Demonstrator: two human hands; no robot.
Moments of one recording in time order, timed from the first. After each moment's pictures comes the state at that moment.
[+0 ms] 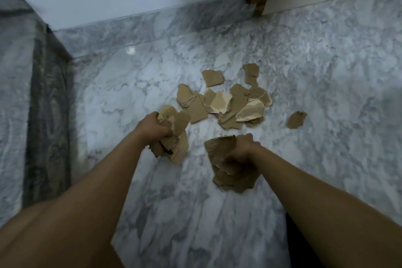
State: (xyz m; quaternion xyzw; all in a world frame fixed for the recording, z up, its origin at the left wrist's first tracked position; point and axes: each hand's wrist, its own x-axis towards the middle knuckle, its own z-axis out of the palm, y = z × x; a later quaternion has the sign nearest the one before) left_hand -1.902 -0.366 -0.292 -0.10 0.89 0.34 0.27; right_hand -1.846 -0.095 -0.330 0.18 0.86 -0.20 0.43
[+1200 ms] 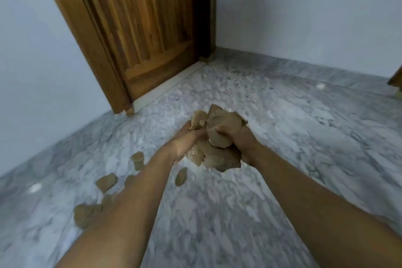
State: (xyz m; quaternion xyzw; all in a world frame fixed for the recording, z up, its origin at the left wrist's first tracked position) left_hand -1.839 0.053 -0.080 0.25 0.71 0.52 0.41; right_hand -1.700 0.187 -0.085 0.28 0.59 -0.74 -0.15
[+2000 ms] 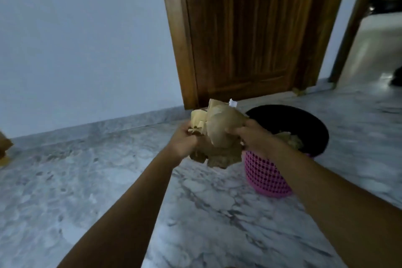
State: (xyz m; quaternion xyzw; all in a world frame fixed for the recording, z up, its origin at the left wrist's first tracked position) left_hand -1.337 0.584 0.048 0.59 0.55 0.39 0.44; right_hand -1.127 0.623 0.026 0.50 0.51 -0.59 -0.38
